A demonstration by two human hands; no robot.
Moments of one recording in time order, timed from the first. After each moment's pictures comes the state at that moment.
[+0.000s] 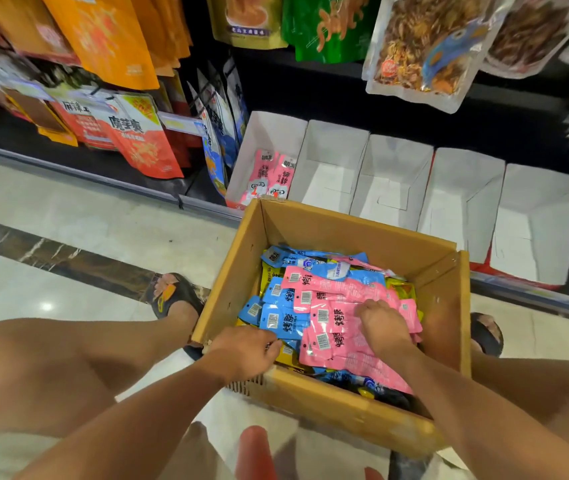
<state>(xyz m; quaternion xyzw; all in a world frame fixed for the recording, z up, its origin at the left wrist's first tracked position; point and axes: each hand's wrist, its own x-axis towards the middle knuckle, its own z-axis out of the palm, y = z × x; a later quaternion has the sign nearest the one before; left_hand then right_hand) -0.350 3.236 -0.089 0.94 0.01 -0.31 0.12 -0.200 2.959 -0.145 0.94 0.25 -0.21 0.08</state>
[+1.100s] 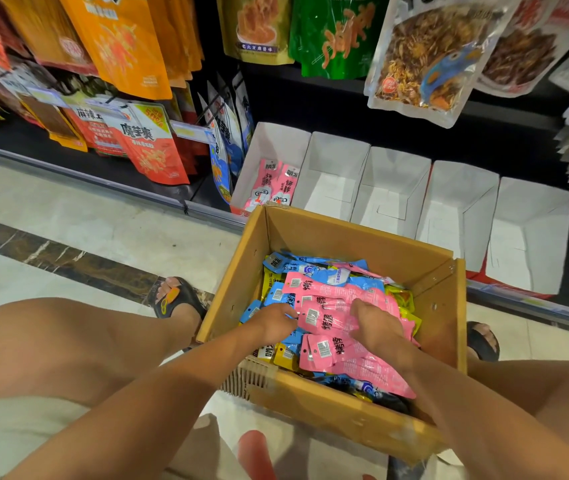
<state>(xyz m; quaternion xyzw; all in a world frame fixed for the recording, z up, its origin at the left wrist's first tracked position) -0.289 3.216 -0.096 0.79 0.24 -0.34 0.45 -0.200 2.977 -0.115 0.94 0.21 -0.27 0.01</state>
